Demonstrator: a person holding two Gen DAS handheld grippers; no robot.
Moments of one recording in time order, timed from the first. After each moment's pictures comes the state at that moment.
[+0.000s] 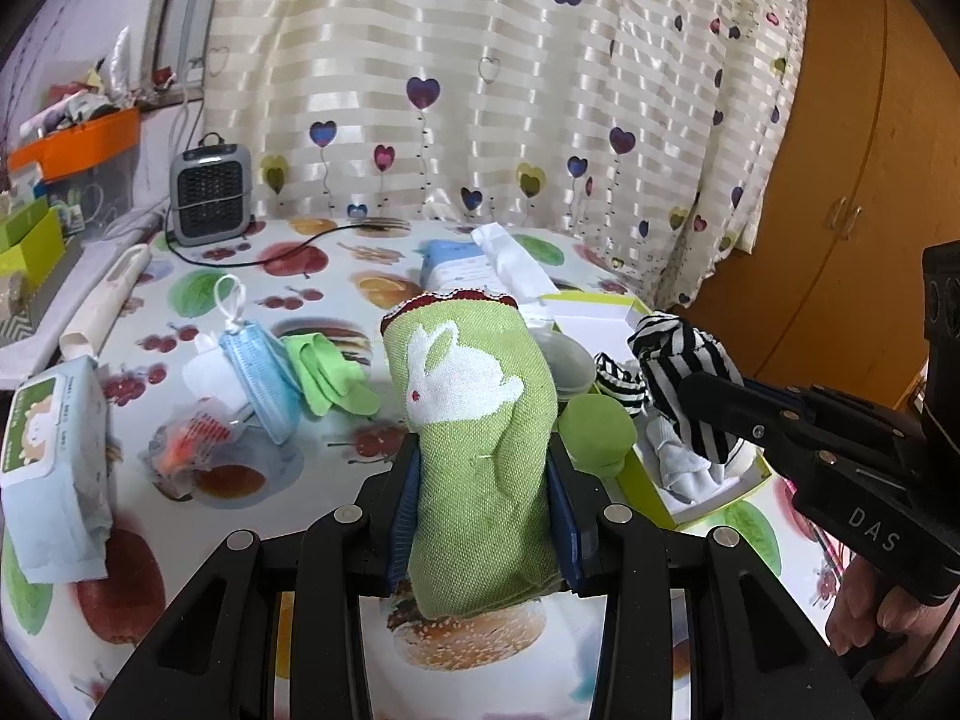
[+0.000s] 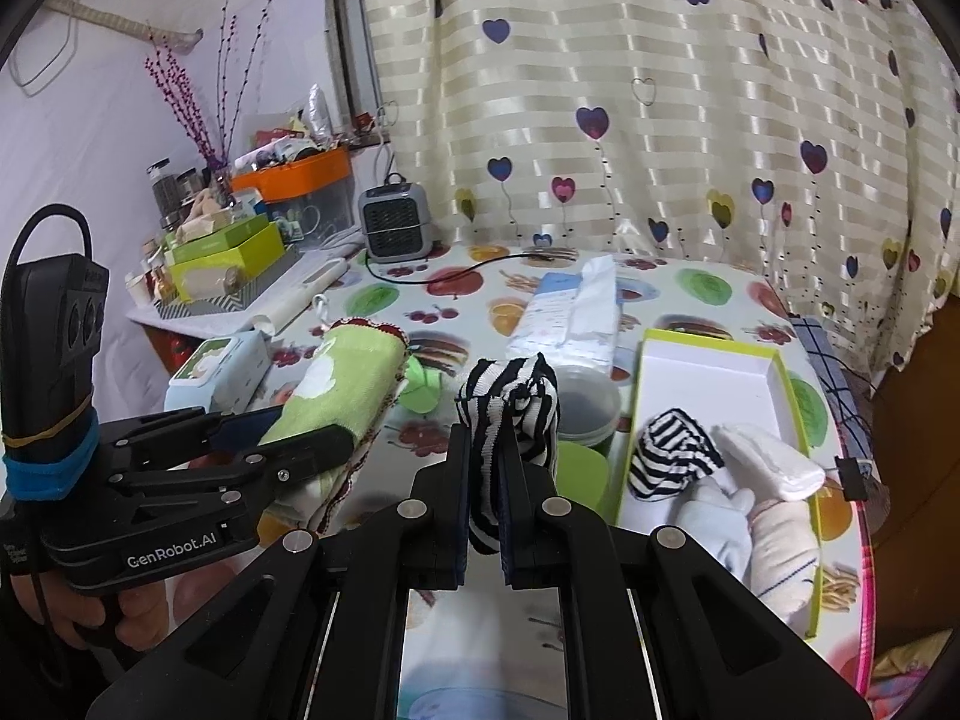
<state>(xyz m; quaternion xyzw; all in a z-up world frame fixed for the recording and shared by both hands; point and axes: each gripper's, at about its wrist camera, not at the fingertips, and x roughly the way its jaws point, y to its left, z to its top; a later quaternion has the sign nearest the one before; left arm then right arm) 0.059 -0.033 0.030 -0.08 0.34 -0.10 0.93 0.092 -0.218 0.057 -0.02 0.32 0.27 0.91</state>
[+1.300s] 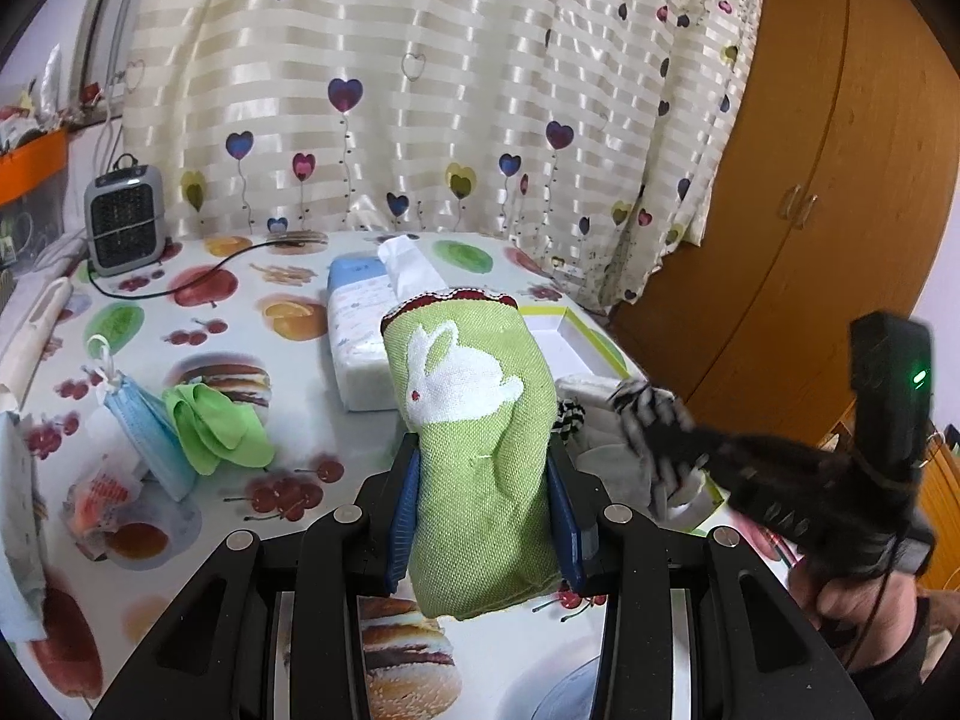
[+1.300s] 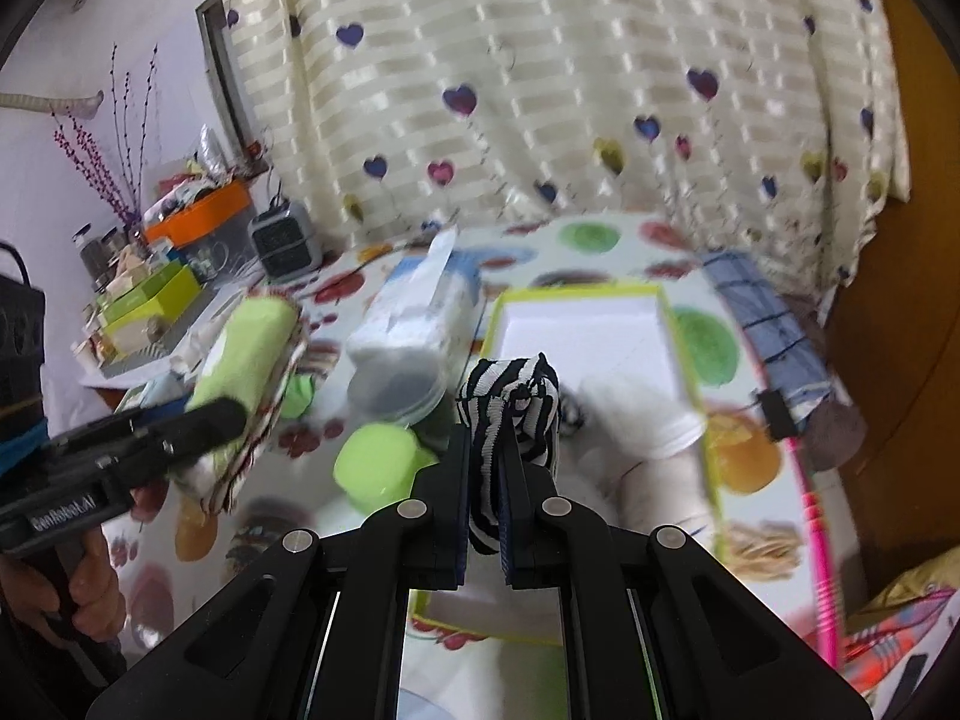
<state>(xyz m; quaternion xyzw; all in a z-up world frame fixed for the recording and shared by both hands) 0.091 -0.081 0.040 -0.07 0.33 -0.16 0.93 0.134 -0.304 0.029 0.05 0.36 0.20 0.91</state>
